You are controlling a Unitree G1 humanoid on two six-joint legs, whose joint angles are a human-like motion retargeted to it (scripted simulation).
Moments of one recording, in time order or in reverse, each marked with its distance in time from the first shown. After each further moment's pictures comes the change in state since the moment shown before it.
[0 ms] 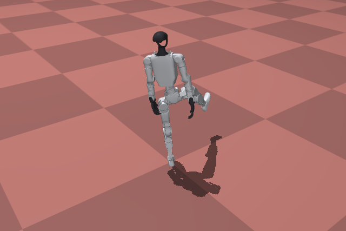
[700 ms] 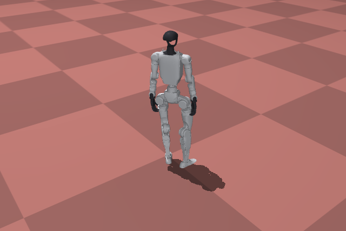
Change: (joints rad) left arm 0.123 0.010 0.172 0.016 -0.061 0.042 0.003; right arm -0.091 0.032 0.206 -0.184 -0.230 -0.001 0.016; waist 0.327 -0.160 -0.293; left_leg 0.013 -0.297 0.420 -0.211 -0.008 -0.016; right_leg 0.812 0.104 0.022 -0.093 0.066 0.328
